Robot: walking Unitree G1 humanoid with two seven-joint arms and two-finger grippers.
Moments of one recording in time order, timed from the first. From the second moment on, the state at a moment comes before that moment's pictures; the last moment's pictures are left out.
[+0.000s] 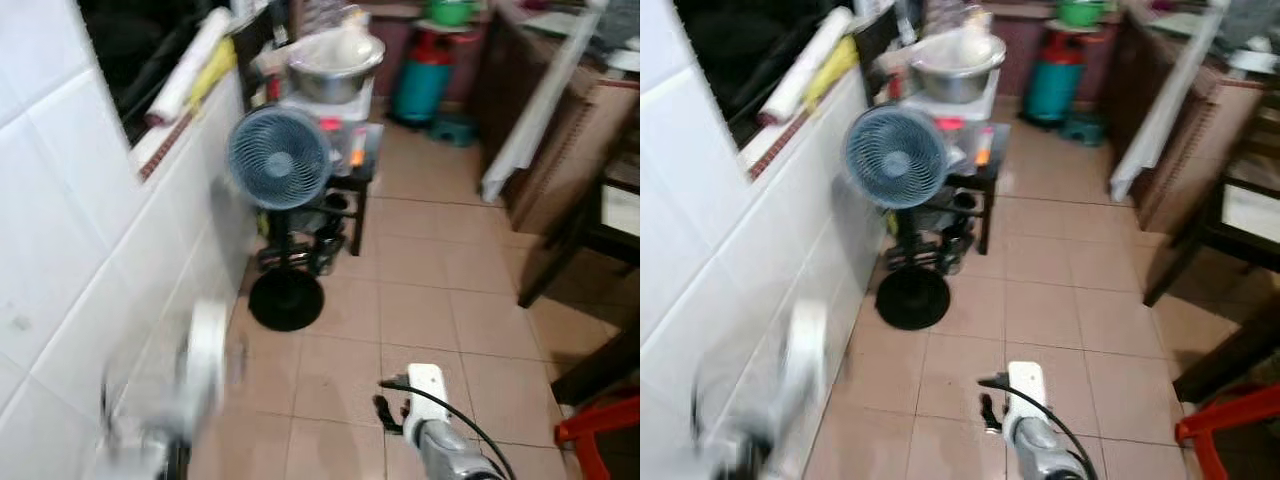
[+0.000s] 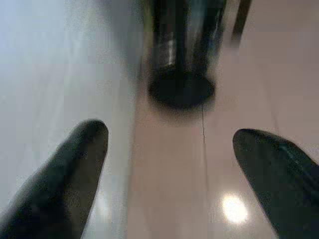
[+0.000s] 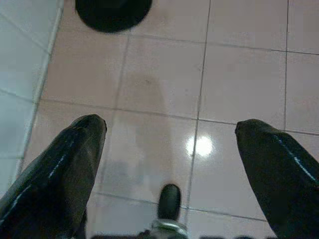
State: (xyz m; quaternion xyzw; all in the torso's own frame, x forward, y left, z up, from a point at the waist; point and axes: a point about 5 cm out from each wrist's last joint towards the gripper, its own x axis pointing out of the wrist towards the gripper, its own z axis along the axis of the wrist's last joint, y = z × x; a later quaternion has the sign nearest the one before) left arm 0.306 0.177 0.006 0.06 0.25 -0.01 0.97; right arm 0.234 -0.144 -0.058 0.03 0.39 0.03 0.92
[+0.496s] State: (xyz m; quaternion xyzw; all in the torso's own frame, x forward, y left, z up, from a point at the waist) left arm 0.246 0.173 -0.050 0.05 0.40 -0.02 0.92; right arm 0.237 -0.152 -0.056 0.01 0.38 0.02 0.92
